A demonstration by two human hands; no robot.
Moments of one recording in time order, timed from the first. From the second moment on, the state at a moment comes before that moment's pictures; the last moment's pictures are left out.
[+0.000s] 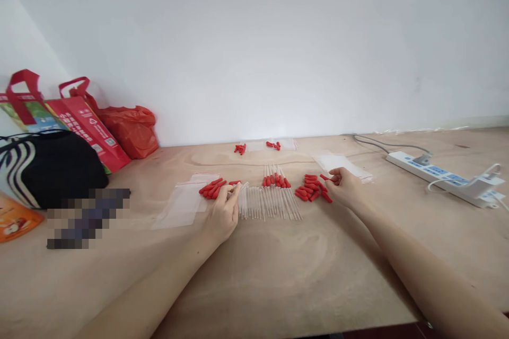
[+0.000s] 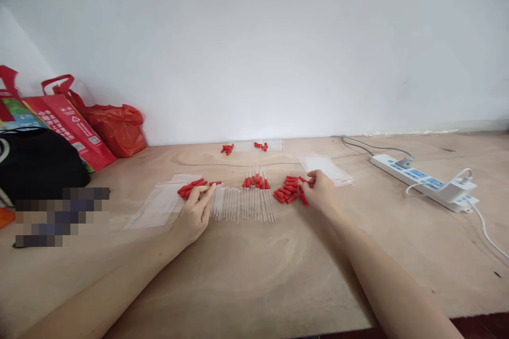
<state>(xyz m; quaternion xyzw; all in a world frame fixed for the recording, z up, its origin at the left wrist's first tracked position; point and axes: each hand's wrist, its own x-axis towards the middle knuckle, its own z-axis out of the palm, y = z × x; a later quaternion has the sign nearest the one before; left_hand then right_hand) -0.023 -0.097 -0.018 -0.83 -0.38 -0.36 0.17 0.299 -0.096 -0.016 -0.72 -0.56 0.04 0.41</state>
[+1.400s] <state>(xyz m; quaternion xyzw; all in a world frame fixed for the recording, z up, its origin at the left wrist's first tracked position) -0.028 -0.106 -0.003 -0.87 -0.35 -0.33 0.10 0.194 -0.066 0.009 -0.69 -0.71 -0.06 0.12</state>
